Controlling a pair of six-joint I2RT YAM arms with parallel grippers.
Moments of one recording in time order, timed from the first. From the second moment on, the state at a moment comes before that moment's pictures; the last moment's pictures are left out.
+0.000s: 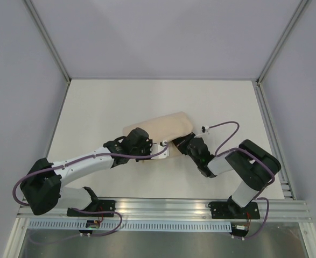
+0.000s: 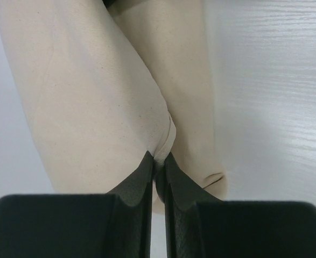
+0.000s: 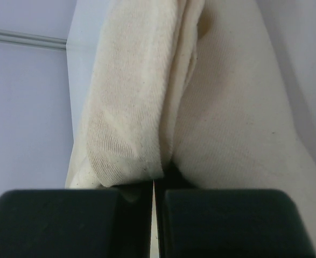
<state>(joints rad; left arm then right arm) -0.85 1.30 0.77 -0.30 0.06 0.73 0.70 1.67 0.40 0.91 0.26 1.27</state>
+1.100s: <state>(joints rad) -0.84 1.30 0.97 -0.64 0.22 0.76 0.63 1.32 0.82 0.05 -0.04 0.69</state>
